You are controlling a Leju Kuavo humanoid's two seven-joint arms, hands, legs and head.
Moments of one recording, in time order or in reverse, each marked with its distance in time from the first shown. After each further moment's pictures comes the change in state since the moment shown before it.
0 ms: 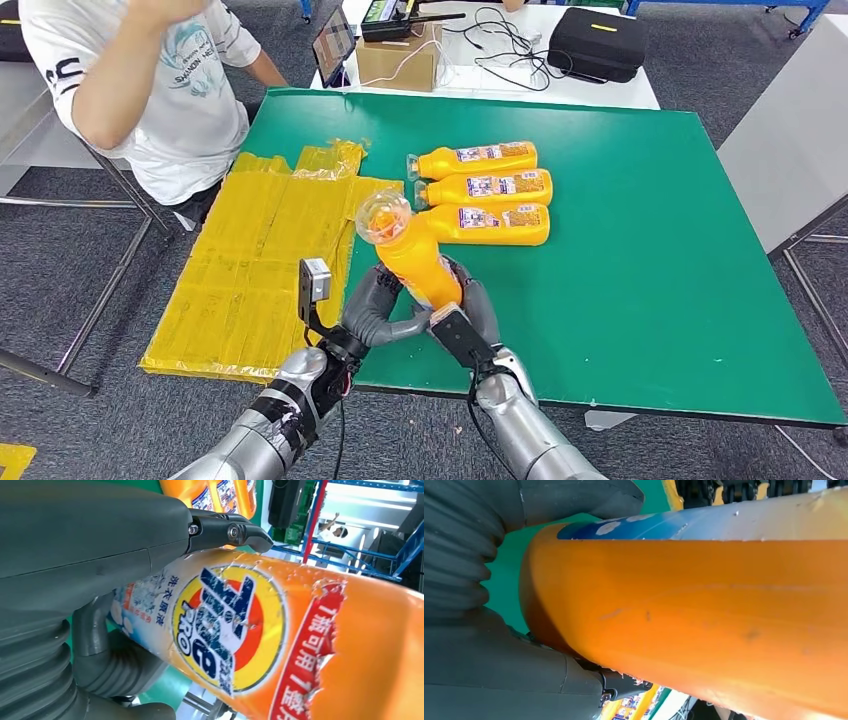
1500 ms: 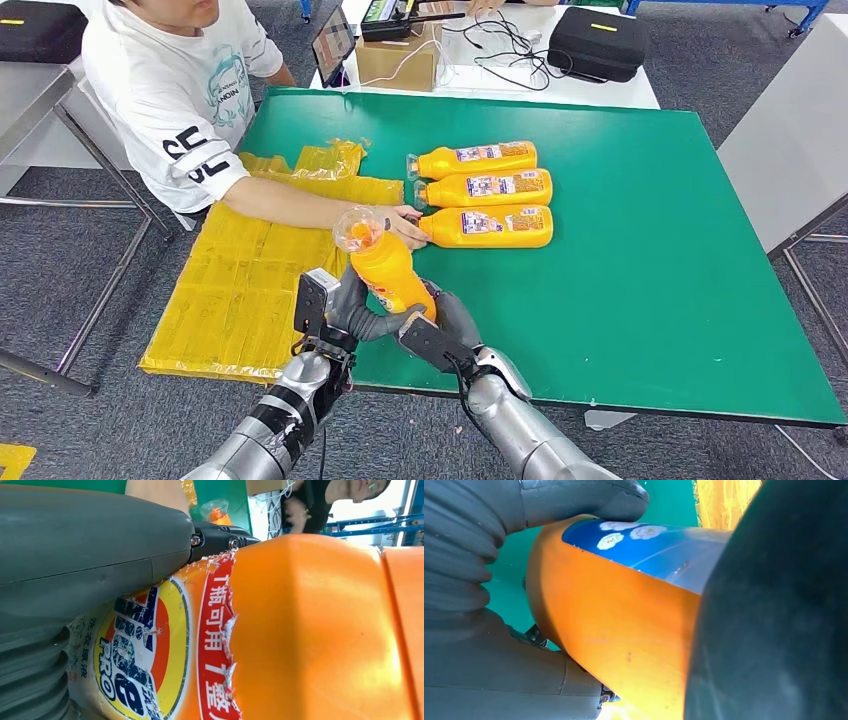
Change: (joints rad) left arm 0.035 0.004 0.001 -0.069 -0.180 0.455 -0.088; right arm -0.047 0.003 0.109 0.094 0.139 0.103 0.128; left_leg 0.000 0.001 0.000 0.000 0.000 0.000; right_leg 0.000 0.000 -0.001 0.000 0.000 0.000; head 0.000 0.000
